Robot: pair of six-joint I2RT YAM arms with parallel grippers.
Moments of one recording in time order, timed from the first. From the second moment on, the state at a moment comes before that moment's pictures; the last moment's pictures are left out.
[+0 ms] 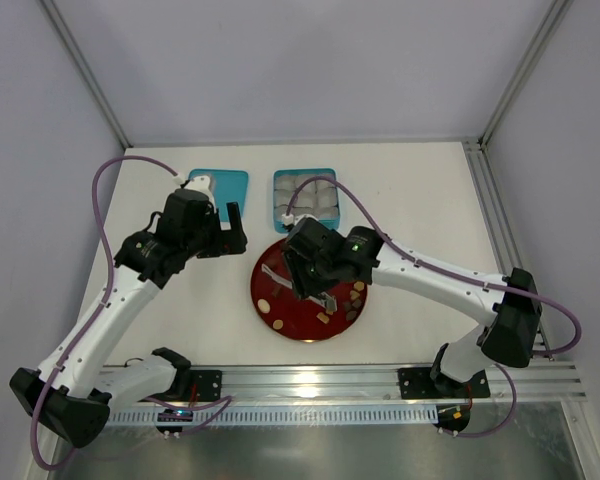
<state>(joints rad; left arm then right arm) -0.48 1.05 1.15 -0.83 -0.14 -0.45 1.04 1.53 1.38 -0.87 0.09 0.56</state>
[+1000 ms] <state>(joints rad) -0.48 1.04 1.15 -0.83 -0.14 -0.45 1.11 1.61 1.33 -0.87 0.09 0.58</state>
